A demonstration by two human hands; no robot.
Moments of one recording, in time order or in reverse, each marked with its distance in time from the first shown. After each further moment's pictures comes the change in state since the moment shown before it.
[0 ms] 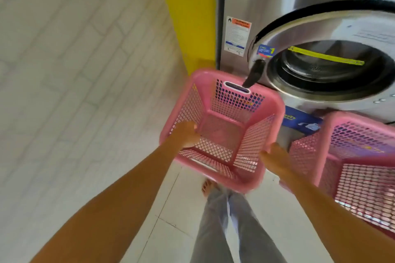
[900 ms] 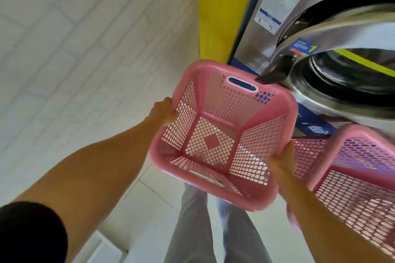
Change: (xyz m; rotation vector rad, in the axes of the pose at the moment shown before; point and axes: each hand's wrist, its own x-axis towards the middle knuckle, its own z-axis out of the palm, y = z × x) left_hand 0.067 -0.103 0.052 -0.161 0.136 -0.324; right_hand 0.041 0.028 0.028 0.070 0.200 0.195
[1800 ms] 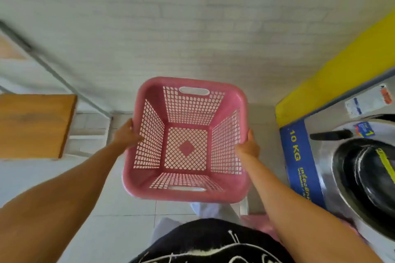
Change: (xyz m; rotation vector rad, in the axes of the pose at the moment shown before) left_hand -0.459 -0.164 0.157 -1.024 0.458 -0.775; right_hand -0.179 0.001 0.025 -0.426 -0.410 -0.859
